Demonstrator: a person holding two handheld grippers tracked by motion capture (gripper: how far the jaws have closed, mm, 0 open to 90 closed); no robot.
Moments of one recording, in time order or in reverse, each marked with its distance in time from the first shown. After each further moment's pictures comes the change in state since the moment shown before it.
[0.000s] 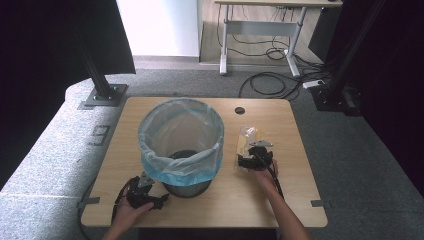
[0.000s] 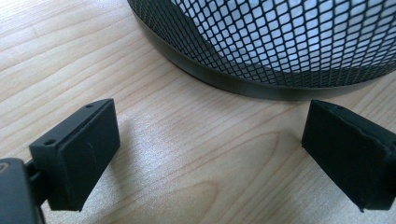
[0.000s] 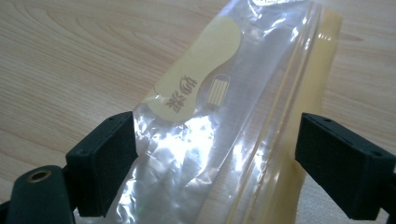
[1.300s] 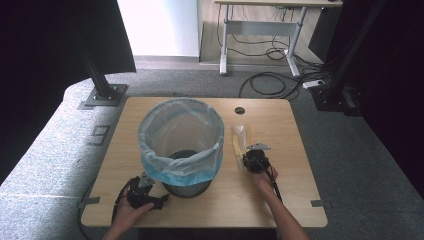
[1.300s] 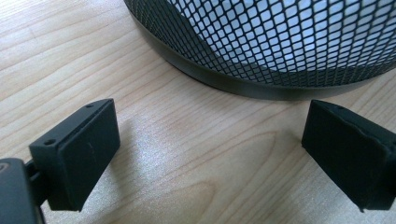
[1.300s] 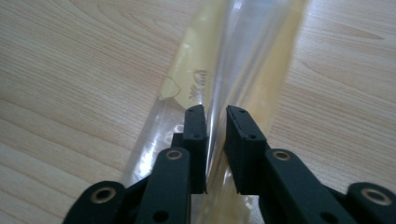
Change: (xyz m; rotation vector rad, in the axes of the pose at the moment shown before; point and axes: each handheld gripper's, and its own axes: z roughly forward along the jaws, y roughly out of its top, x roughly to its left) left arm -0.001 0.000 0.000 0.000 0.000 0.004; right arm 0.010 -0.006 -0.005 -0.010 0.018 -0.042
